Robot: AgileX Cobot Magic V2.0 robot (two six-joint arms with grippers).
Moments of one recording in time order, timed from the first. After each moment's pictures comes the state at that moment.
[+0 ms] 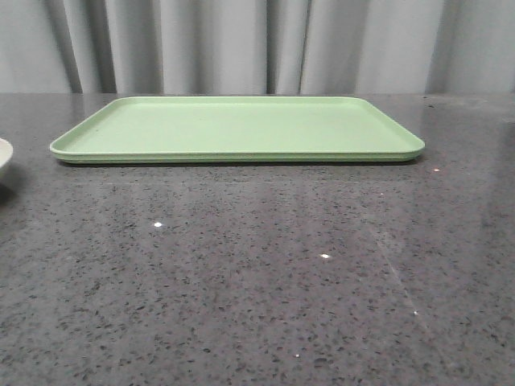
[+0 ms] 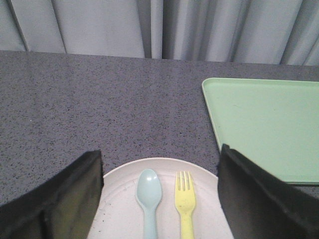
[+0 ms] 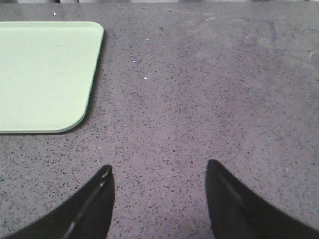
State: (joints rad) left arm 0.02 0.54 -0.62 -0.08 0.45 -0.05; right arm 0.07 0.59 -0.64 -0.05 0.58 0.15
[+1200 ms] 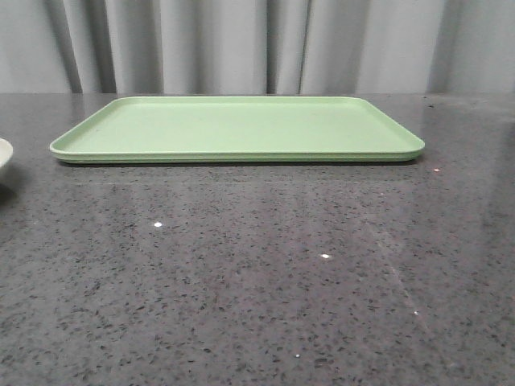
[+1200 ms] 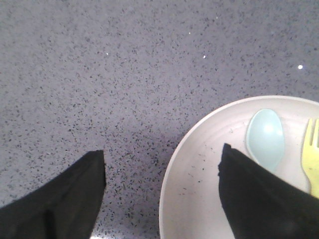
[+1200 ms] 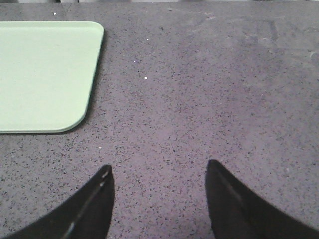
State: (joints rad) left arm 0.23 1.06 -0.88 0.08 0.73 -0.07; right arm 0.07 0.59 -0.64 -0.05 0.58 0.15
